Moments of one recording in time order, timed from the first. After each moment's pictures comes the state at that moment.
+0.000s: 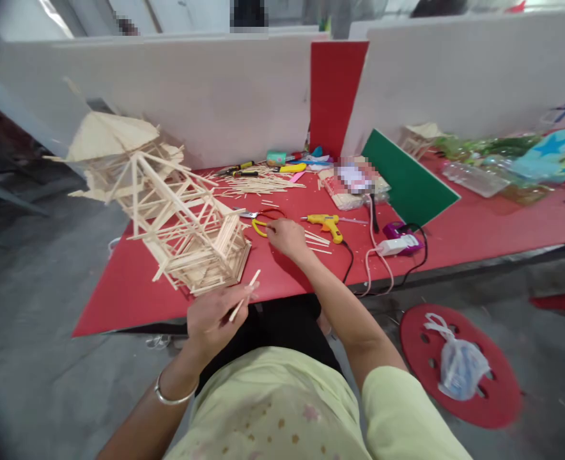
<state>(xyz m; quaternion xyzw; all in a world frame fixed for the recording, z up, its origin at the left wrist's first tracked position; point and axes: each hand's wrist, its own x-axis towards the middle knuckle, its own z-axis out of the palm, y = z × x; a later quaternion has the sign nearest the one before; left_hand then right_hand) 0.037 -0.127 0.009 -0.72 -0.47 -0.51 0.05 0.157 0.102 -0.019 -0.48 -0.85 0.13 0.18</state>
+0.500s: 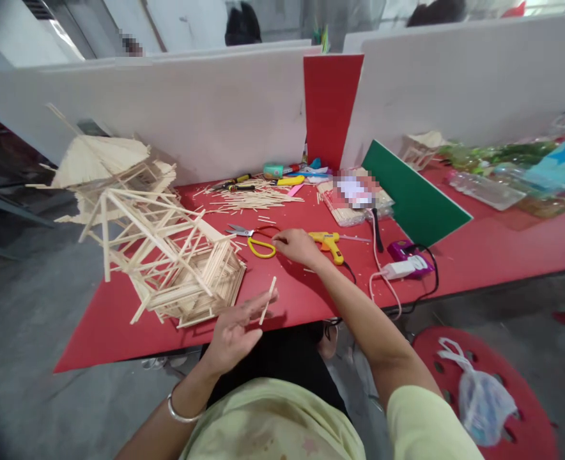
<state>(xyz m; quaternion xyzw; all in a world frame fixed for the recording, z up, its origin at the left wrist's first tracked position) 0.063 -0.074 -0.018 -0.59 -0.41 -0.56 -0.41 0.193 0.168 -0.016 -0.39 -0.89 0.19 0.15</state>
